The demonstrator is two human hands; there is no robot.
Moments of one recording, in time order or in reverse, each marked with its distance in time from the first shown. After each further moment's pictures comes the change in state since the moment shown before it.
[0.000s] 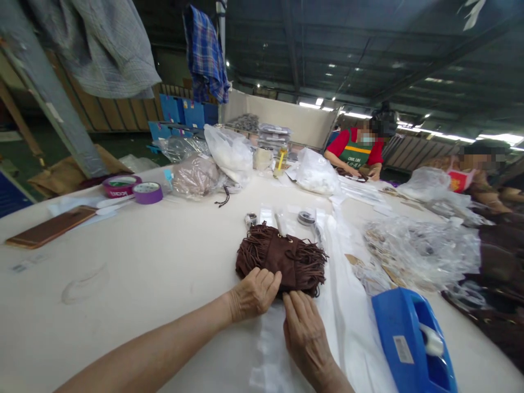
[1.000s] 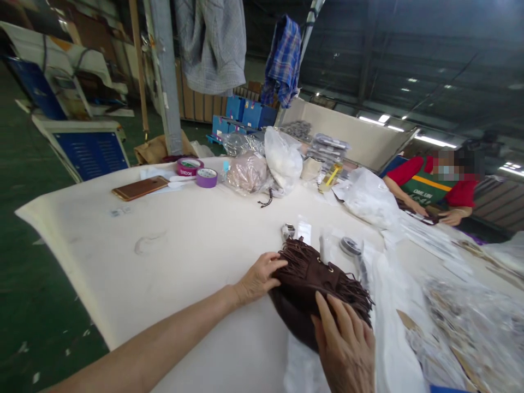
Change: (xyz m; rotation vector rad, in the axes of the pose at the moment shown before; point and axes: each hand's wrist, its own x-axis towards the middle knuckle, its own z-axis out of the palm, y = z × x) left_hand -0.054 -0.046 0.013 -1.088 0.140 -0.984; right_hand 0.041 0.017 0.004 -0.054 0.024 -0.072
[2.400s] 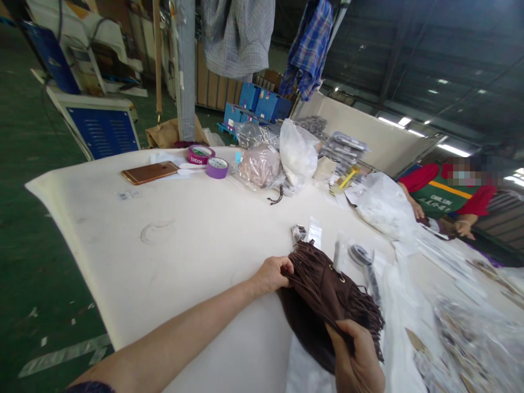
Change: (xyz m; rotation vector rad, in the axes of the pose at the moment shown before) left_hand 0.026 -0.009 0.018 -0.303 0.040 -0.336; right_hand -0.013 0.010 0.020 0.513 -0.085 0.483
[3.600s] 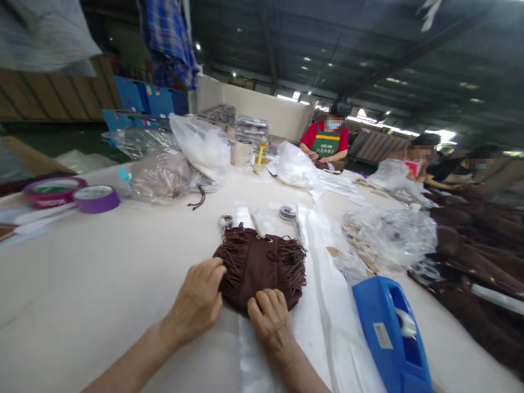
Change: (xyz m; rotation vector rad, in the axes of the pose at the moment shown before) left_hand -0.049 0.042 -0.009 0.984 -0.045 0.652; right_hand -0.018 -0.034 0.032 -0.319 0.052 -0.340
